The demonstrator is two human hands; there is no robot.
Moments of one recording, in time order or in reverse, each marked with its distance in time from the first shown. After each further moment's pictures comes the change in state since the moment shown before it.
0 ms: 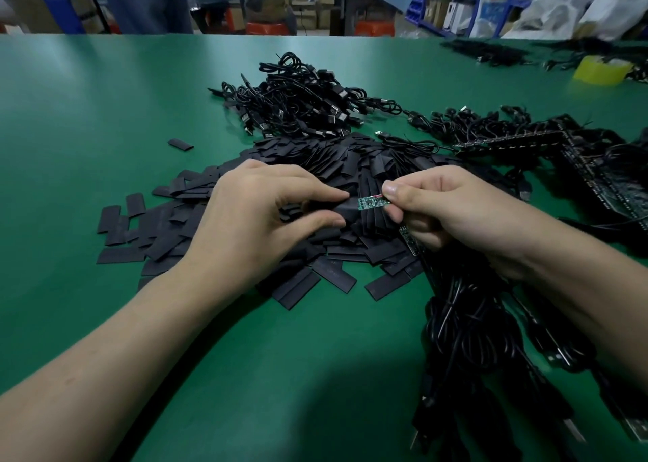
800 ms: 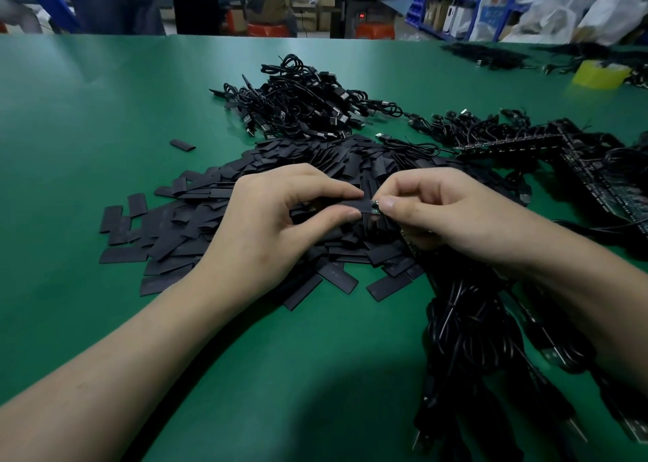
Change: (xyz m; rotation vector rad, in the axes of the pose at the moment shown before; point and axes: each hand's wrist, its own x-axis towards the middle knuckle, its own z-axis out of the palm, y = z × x) left_hand 0.000 0.010 0.006 -0.168 0.007 -0.065; right_hand -0.004 -0.006 0.002 -0.161 -0.034 -0.072
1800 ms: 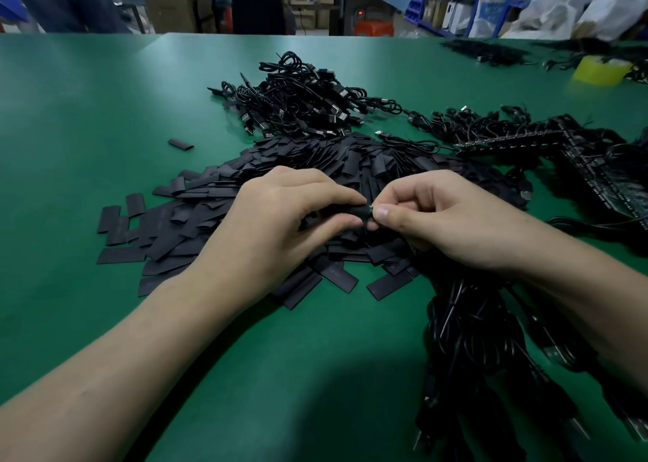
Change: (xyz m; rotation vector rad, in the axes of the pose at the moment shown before) left_hand -0.001 -0.007 0.002 0.161 -0.024 0.214; right_hand 0.001 0.000 0.004 -0.131 0.025 -0.004
